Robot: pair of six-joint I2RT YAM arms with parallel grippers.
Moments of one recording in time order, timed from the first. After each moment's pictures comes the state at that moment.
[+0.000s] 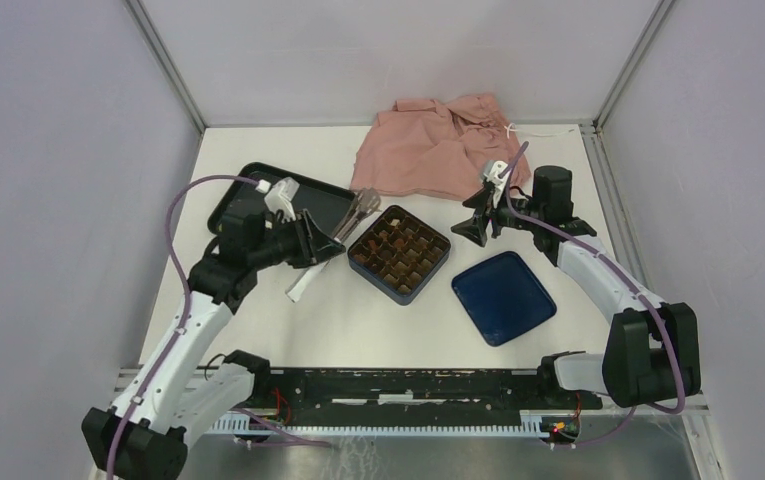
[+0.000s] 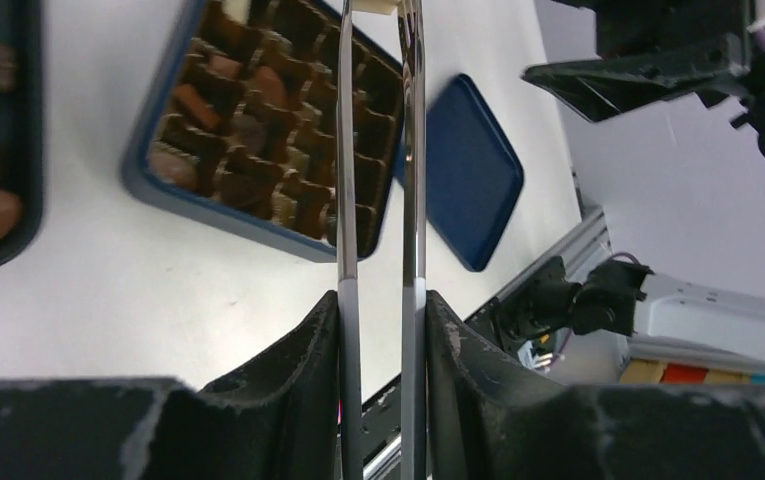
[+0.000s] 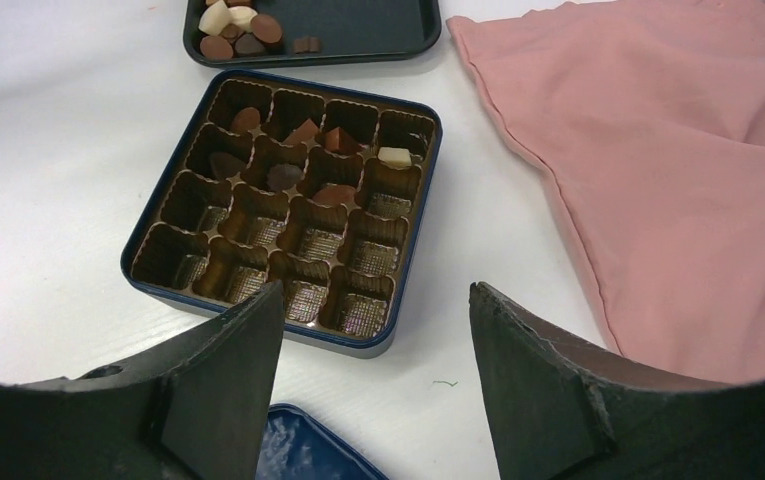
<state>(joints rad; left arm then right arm) -0.27 0.86 0.83 -0.49 0.50 -0.56 0.16 1.31 0.83 0.00 -0.92 -0.42</state>
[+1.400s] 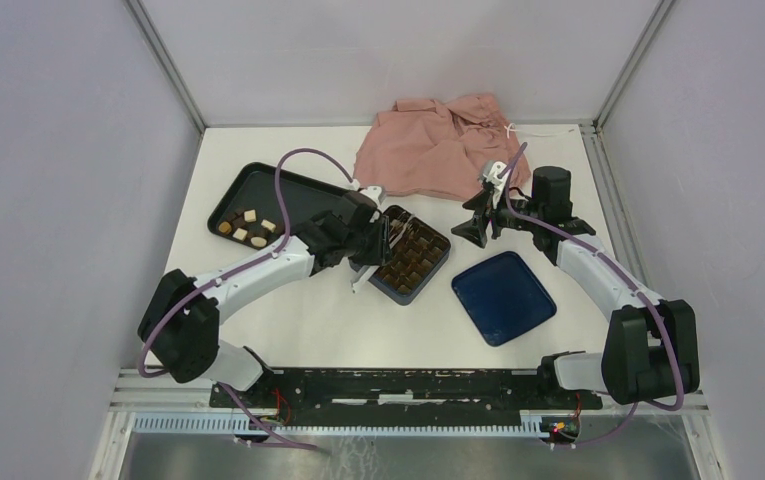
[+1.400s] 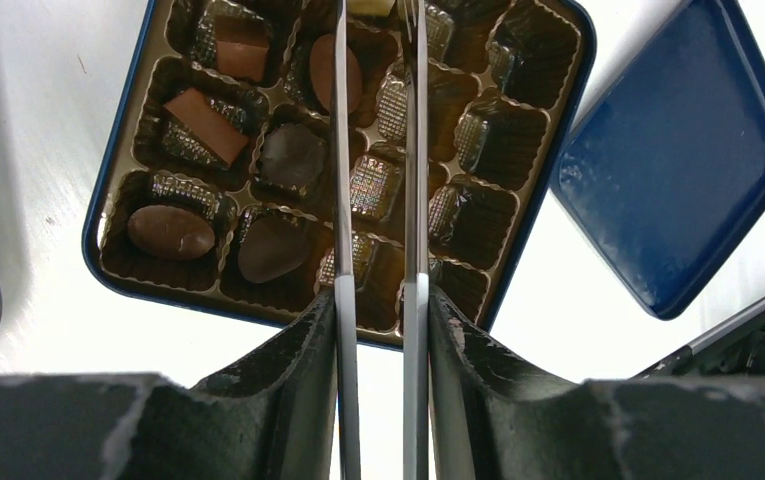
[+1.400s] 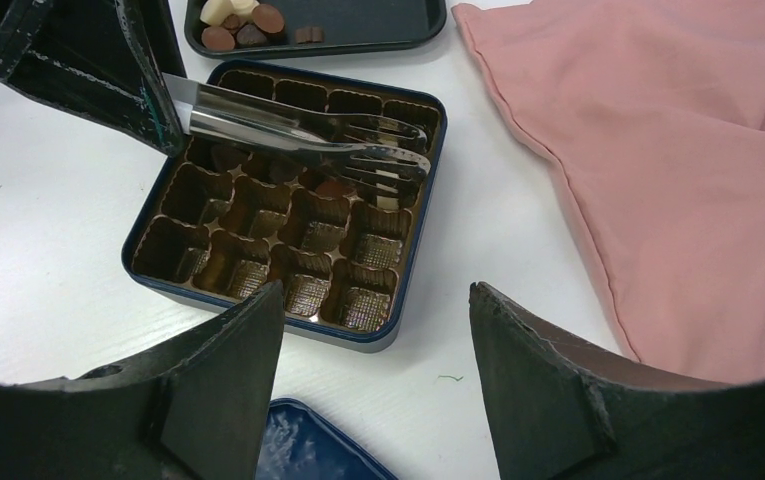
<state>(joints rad) -0.73 1.46 1.01 -0.37 0.00 -0.52 0.15 1.32 0.83 -0.01 -0.92 -0.42</state>
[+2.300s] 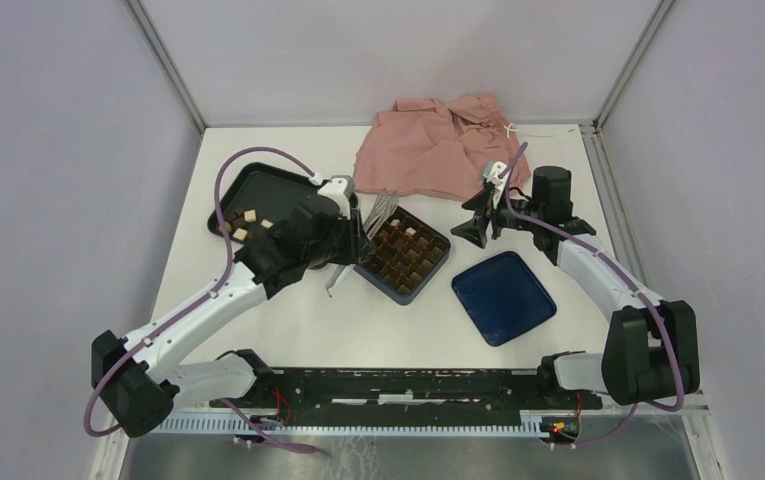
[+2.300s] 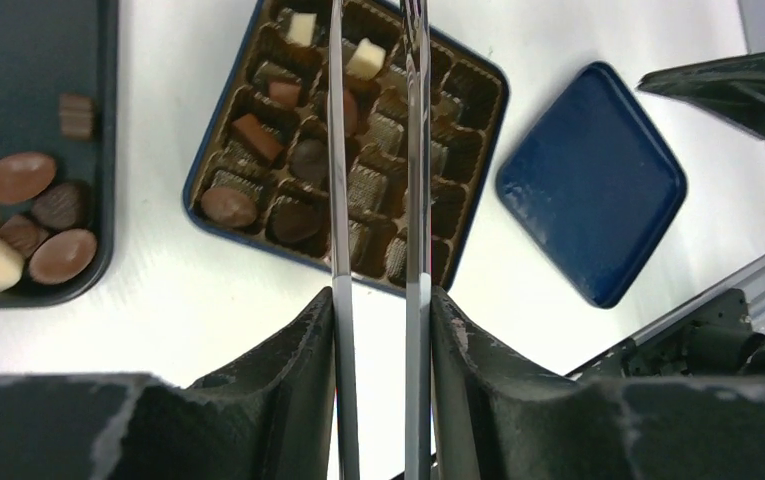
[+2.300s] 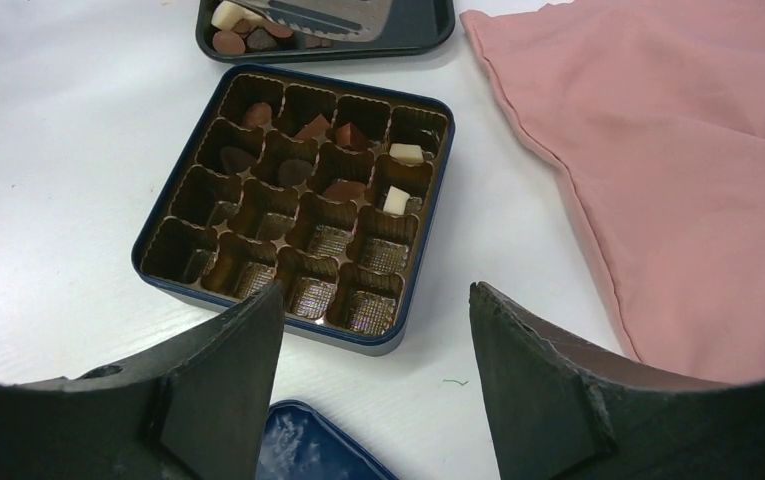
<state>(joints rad) -0.73 1.15 1.00 -0.47 -0.06 -0.52 0.15 1.32 0.83 -0.02 -0.94 -0.42</state>
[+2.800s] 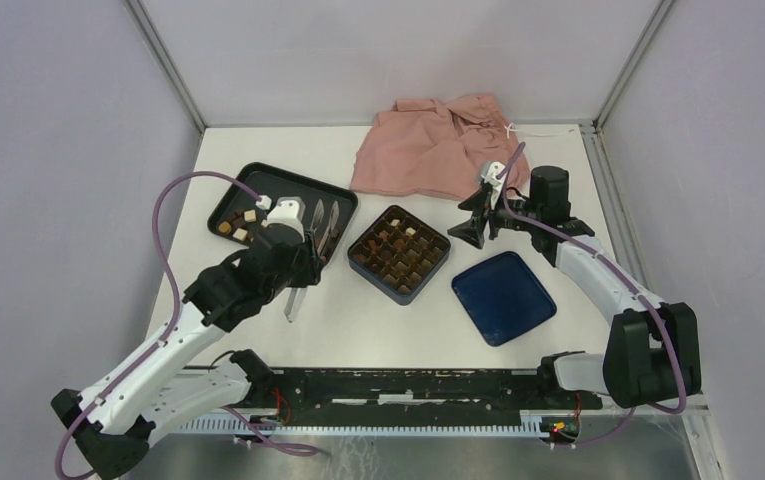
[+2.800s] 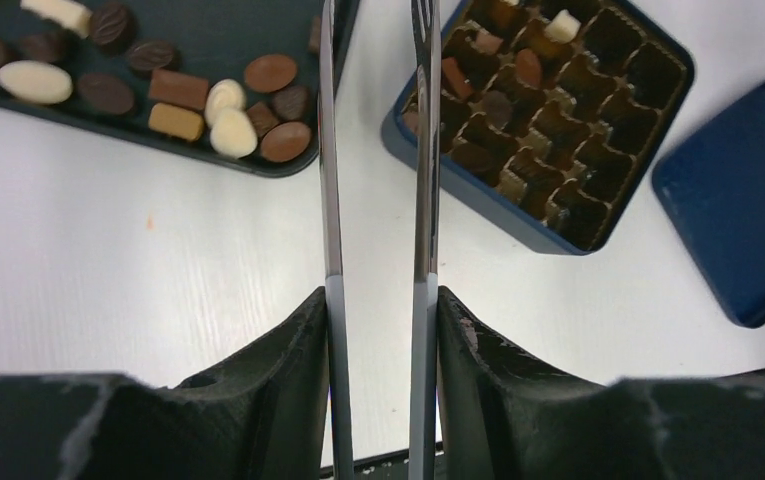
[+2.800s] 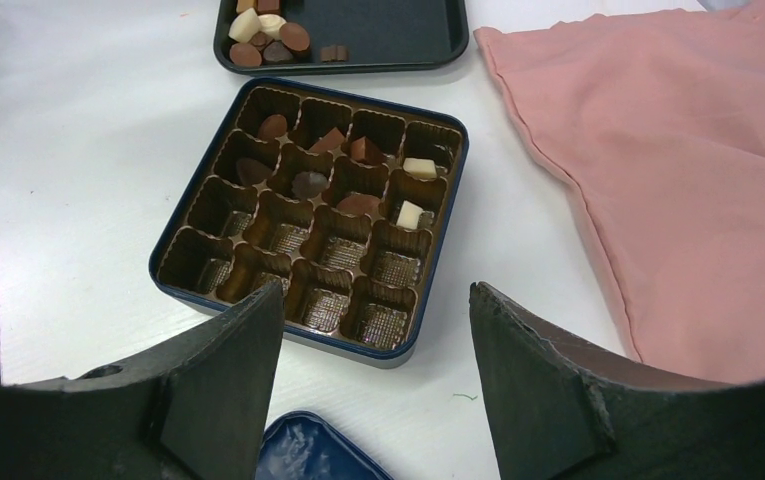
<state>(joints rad) -0.73 0.84 0.93 -0.79 -0.34 -0.54 0.17 1.31 0.83 -0.01 -0.94 -0.40</state>
